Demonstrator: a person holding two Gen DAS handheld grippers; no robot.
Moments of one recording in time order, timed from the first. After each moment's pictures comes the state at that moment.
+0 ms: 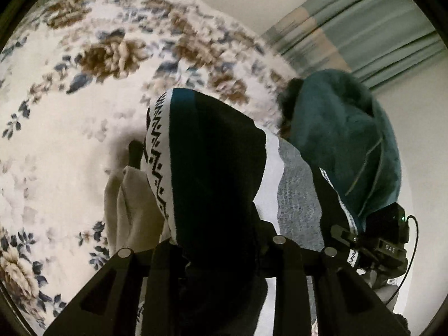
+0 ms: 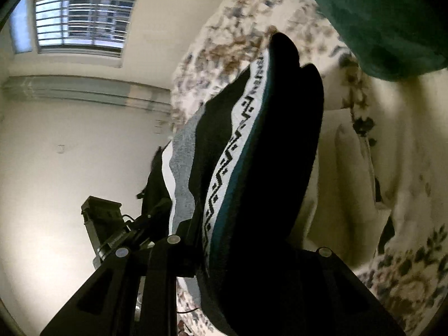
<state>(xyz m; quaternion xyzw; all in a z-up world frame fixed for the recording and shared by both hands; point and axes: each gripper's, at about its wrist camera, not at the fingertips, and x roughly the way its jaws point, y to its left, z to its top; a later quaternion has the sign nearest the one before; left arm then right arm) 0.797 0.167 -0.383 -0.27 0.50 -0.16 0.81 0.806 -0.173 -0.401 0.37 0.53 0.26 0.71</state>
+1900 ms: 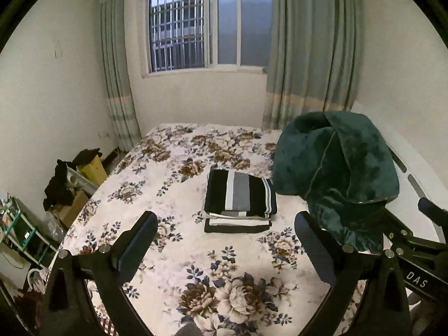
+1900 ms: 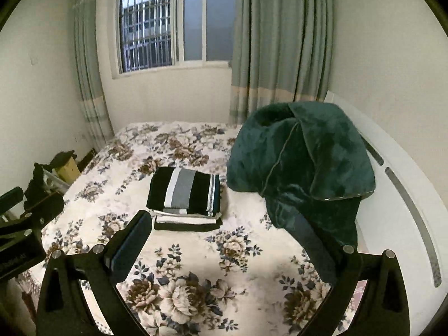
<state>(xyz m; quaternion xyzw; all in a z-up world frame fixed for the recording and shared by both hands) 0.281 0.057 -0.022 -0.03 0.28 0.03 0.96 0.192 -0.155 0.064 -0.03 0.29 -0.01 0.96</state>
